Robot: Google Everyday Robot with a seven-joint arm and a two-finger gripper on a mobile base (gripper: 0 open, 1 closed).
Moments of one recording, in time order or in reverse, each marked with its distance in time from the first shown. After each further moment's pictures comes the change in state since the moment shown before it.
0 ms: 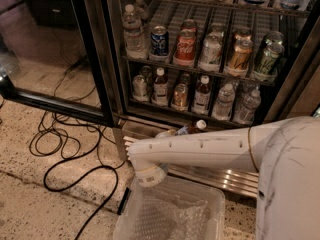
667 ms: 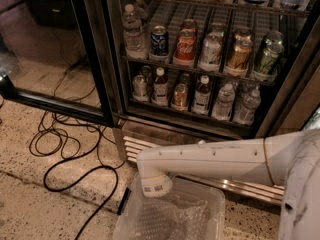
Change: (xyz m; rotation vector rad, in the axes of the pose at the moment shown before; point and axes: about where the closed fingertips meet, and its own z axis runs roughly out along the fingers) arm 0.045 -0.055 -0.019 0.112 0.210 0.054
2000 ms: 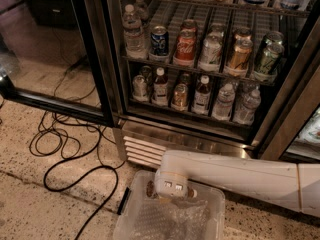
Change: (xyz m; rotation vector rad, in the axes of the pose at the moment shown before) arm 0.084 -0.075 -0.017 0.278 0.459 0.402
